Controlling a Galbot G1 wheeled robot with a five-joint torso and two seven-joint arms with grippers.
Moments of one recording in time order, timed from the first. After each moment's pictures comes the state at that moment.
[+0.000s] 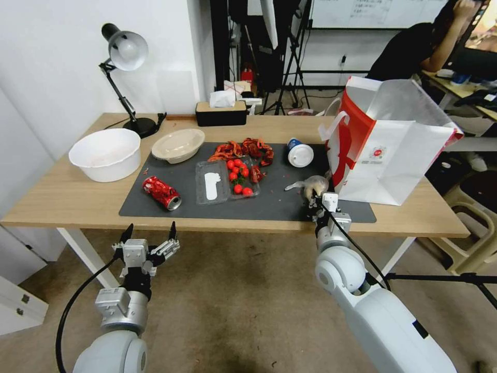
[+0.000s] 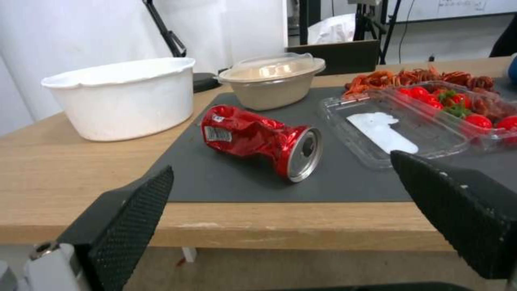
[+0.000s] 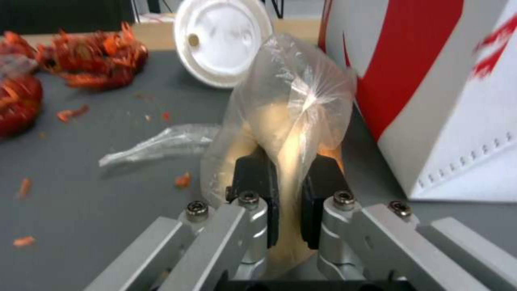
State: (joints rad) left arm 1.67 -1.61 -0.65 -2.23 -0.03 0.10 0.06; right arm -1.04 1.15 0.11 1.85 0.50 -0.26 0.60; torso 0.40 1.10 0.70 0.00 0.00
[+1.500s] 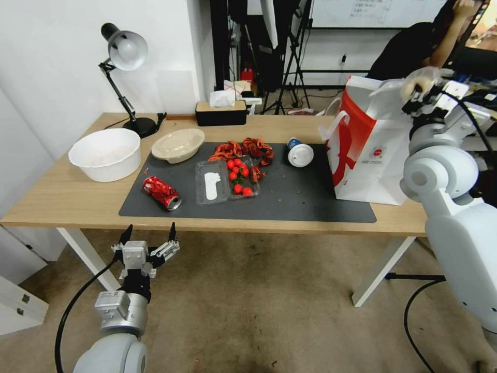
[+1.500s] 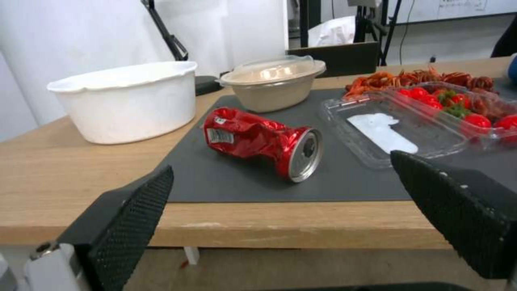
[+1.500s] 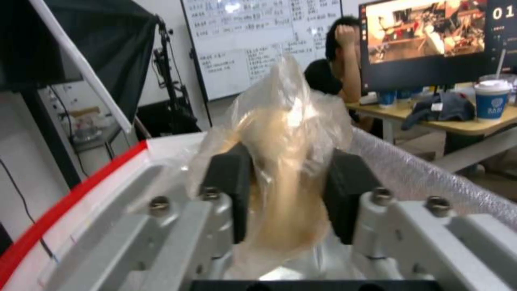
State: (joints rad) left arm 1.69 -1.61 -0.65 -2.23 -0.02 0.08 0.05; right arm -0.65 0.96 0.39 1.89 0.86 -0.39 0.74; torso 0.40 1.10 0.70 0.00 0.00
